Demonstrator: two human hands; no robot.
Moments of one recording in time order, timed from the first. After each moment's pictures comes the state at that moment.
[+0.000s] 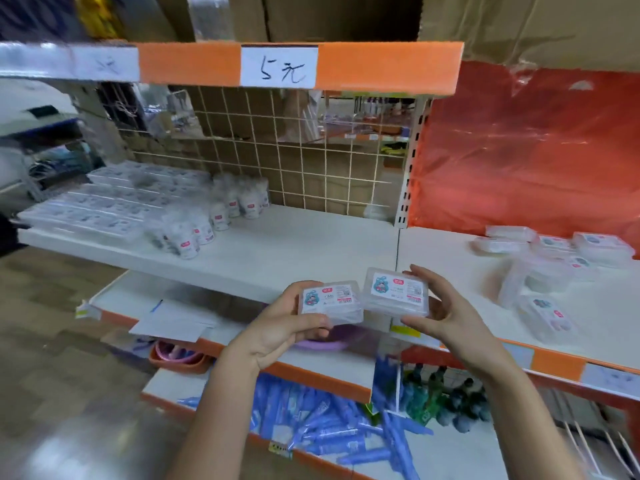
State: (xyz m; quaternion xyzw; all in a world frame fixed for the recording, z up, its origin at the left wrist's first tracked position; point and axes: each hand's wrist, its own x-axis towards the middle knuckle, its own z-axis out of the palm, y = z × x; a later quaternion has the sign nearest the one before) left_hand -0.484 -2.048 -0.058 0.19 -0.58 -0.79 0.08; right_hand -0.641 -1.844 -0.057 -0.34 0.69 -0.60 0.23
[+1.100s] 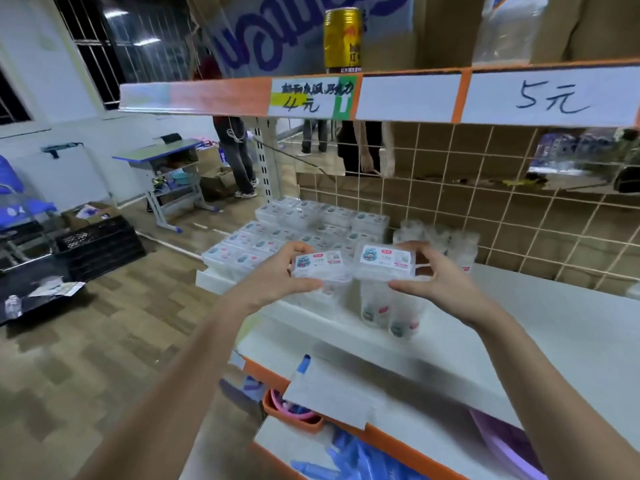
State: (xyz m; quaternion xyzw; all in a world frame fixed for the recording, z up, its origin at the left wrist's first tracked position) left_hand -0.342 -2.498 -0.012 0.26 -0.82 -0.49 0.16; right_hand -0.545 -2.308 -0.018 -0.48 0.72 -0.47 0.18
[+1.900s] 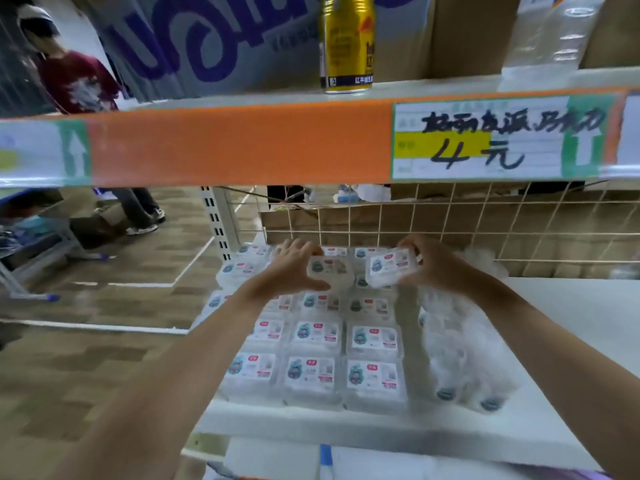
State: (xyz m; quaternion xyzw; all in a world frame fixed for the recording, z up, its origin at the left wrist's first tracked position) left_hand -0.501 -2.721 -0.033 0.07 -0.99 -0.11 0.06; right_hand -0.616 -2.464 -0.019 -0.37 0.88 -0.29 0.04
